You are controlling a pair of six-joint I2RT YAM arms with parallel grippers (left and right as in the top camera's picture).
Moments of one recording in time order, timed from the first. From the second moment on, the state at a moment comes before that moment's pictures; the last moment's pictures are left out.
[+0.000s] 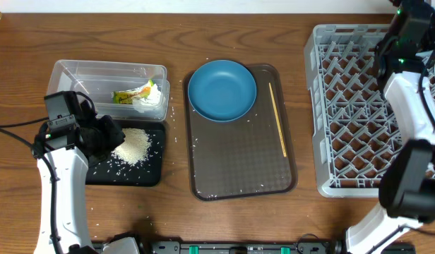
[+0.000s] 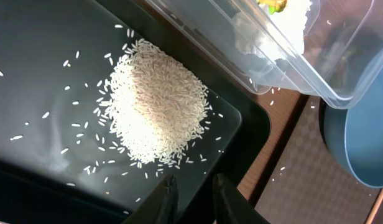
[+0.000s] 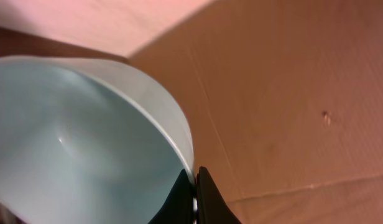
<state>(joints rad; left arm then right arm) 0.32 1.30 0.97 -0.87 0.26 -0.36 -0.17 1.92 1.47 0.14 0.87 -0.76</state>
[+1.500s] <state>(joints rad) 0.32 1.30 0.97 -0.87 0.26 -0.36 -0.09 2.11 1.48 -0.08 0.97 -0.46</state>
